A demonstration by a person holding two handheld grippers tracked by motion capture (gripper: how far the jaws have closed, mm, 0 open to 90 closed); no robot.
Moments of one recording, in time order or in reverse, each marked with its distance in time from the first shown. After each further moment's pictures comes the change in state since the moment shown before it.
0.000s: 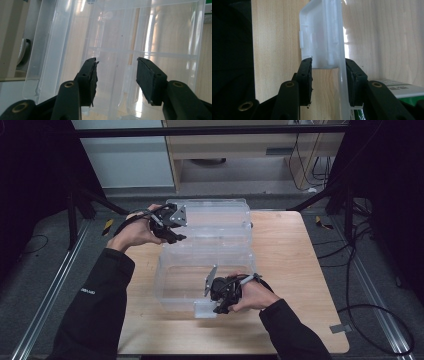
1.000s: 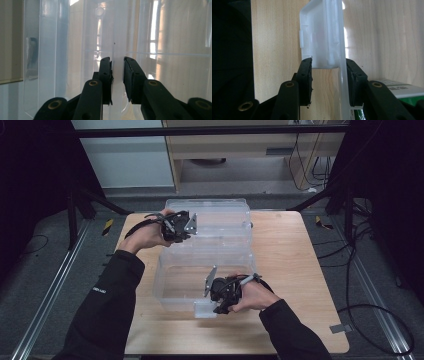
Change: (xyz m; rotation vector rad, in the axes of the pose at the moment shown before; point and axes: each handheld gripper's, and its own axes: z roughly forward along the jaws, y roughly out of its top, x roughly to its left) left arm -0.010 0.016 0.024 0.114 0.034 0.117; right arm 0.001 0.000 0.000 0.005 -0.005 -0.009
